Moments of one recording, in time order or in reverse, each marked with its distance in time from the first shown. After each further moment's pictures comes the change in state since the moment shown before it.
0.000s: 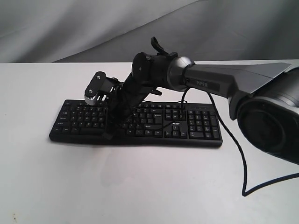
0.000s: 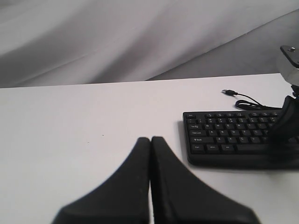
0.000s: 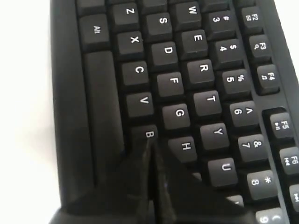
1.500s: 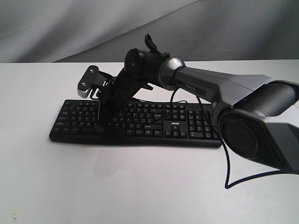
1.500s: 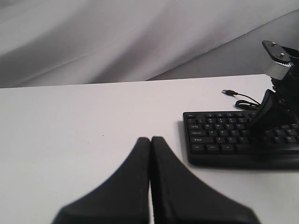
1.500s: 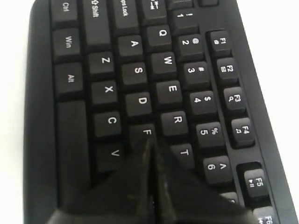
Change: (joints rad) left arm 0.000 0.000 0.000 0.000 0.000 0.000; right arm 0.000 0.120 -0.238 0.012 0.075 0.013
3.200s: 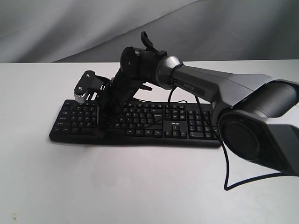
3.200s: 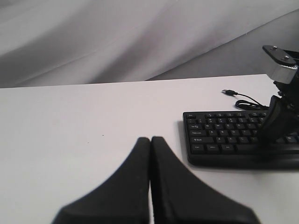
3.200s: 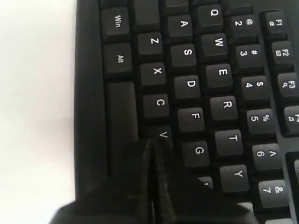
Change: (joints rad) left arm 0.000 0.000 0.000 0.000 0.000 0.000; right arm 0.020 -0.015 -0.004 -0.032 0.118 0.028
